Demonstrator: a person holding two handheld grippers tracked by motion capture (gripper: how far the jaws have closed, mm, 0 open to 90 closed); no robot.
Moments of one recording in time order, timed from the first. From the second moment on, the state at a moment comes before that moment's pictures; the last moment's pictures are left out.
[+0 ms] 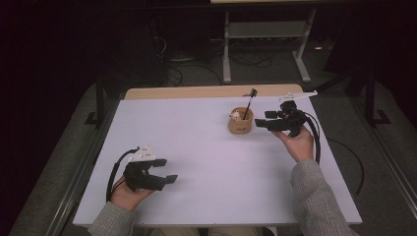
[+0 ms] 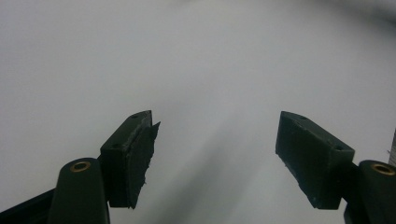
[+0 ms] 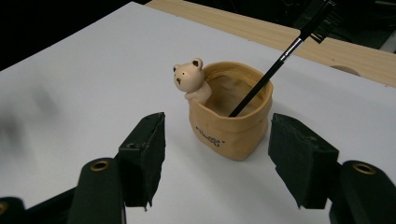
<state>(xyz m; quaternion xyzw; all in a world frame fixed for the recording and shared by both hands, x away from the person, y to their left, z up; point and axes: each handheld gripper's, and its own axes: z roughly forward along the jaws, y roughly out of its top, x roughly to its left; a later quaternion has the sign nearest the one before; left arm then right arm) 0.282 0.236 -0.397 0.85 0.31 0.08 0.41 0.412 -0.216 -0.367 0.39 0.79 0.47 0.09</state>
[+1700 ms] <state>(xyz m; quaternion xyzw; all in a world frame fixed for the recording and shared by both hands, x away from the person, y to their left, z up) 0.287 0.234 -0.396 0.85 0.32 0.09 0.41 0.358 -0.213 -0.382 0.36 0.80 0.46 0.08</state>
